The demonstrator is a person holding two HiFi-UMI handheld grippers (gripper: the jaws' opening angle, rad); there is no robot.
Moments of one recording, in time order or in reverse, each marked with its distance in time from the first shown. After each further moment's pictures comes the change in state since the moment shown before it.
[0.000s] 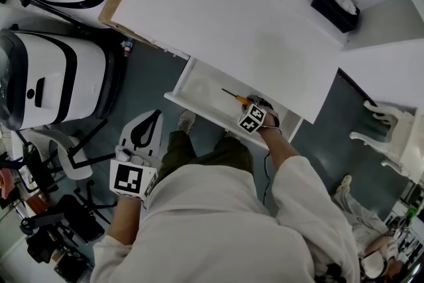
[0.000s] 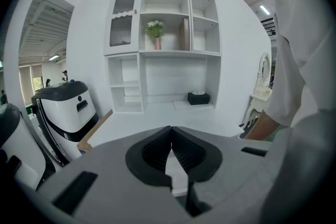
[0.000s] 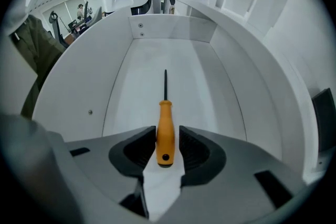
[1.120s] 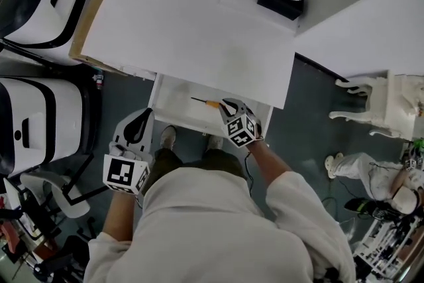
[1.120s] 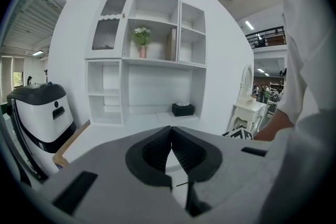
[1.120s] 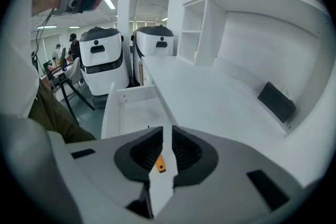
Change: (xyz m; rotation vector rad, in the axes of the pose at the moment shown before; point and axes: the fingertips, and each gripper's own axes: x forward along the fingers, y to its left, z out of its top) left arm 0.024 -0.029 0.038 0.018 -0.116 -0.189; right arm -0.169 -0.029 0.049 0.327 -0.407 -0.219
